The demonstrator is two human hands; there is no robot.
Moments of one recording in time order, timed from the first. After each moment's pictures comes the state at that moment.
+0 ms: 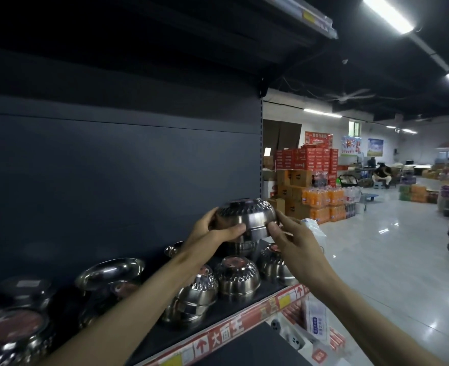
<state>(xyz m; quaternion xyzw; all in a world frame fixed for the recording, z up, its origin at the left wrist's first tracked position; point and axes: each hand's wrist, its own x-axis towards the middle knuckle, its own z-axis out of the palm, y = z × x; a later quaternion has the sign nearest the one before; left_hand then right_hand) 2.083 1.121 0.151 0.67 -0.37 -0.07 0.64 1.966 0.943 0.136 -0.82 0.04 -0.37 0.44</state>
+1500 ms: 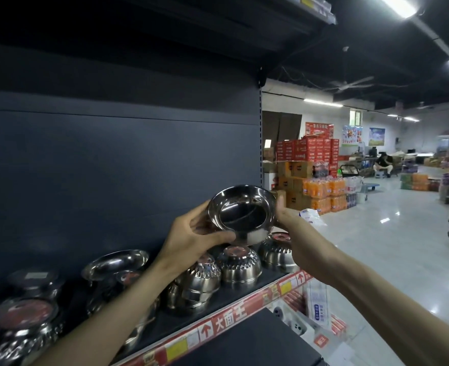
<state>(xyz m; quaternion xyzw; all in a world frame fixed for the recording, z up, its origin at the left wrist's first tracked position) 2.081 1.151 0.139 0.65 -0.44 0.06 0.61 1.953 0.952 0.148 -0.72 -0.02 -0.17 0.67</state>
